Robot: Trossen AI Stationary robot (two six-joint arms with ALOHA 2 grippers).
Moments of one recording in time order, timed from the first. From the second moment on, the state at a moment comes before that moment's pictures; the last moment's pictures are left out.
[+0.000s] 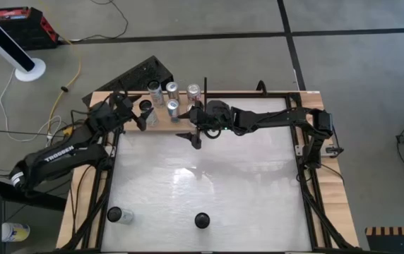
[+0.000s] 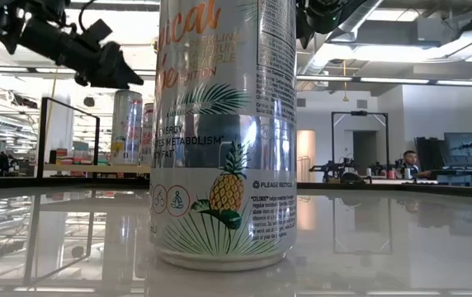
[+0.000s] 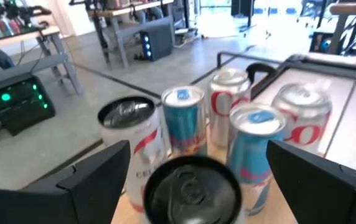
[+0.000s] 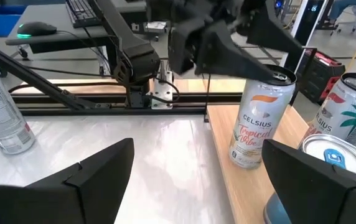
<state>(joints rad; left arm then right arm) 0.69 0.57 0.39 0.09 -0.12 0.10 -0.17 1.82 1.35 0.22 -0.10 -0.05</state>
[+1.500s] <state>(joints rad) 0.24 1.10 0.57 -0.09 -0.73 0.26 -0.12 1.69 1.35 -0.10 -0.04 -0.06</state>
